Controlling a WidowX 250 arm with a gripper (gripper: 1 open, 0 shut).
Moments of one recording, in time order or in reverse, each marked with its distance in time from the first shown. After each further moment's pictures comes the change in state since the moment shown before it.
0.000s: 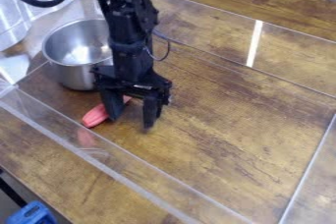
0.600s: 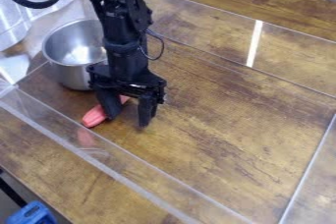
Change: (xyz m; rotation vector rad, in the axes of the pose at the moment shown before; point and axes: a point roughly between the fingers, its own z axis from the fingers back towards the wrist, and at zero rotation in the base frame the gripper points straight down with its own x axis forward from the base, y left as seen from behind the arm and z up) arm 0.004 0.007 0.000 -0.001 -0.026 0.010
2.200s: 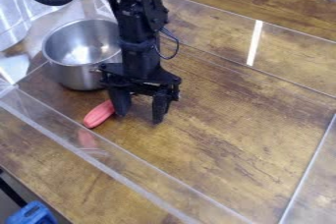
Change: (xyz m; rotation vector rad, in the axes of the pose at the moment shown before) arm 0.008 -0.015 0.002 0.016 -0.022 0.043
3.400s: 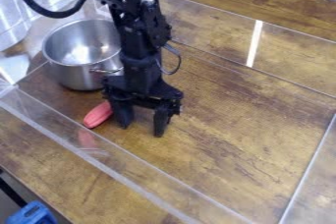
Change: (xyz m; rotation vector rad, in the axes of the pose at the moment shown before) arm -0.017 -0.003 -0.012 0.026 0.006 0.007
